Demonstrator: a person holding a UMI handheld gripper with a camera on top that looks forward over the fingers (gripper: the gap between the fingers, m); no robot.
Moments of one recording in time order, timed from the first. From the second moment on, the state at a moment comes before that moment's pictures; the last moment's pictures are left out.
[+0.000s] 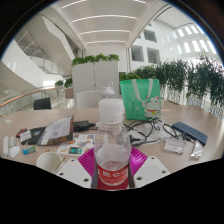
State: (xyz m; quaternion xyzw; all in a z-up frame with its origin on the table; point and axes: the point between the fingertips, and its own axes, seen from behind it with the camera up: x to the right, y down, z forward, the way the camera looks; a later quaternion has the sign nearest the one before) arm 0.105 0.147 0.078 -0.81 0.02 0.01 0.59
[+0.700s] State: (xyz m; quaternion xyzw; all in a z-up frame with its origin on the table) arm 0.089 0.103 0.041 -0.85 0.06 0.03 0.53
